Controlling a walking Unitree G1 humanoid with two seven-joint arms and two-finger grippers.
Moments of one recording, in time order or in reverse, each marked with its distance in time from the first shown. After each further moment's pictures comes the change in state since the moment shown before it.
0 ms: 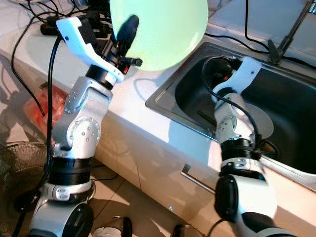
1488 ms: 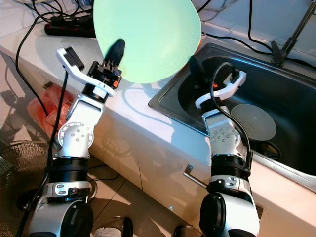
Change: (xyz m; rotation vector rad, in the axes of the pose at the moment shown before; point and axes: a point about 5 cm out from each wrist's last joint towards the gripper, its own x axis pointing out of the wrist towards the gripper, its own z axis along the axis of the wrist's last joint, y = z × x) left arm -0.027 0.052 -0.038 -0.458 0.031 0.074; right arm -0.028 0.029 -0.019 0.508 -0.005 0.482
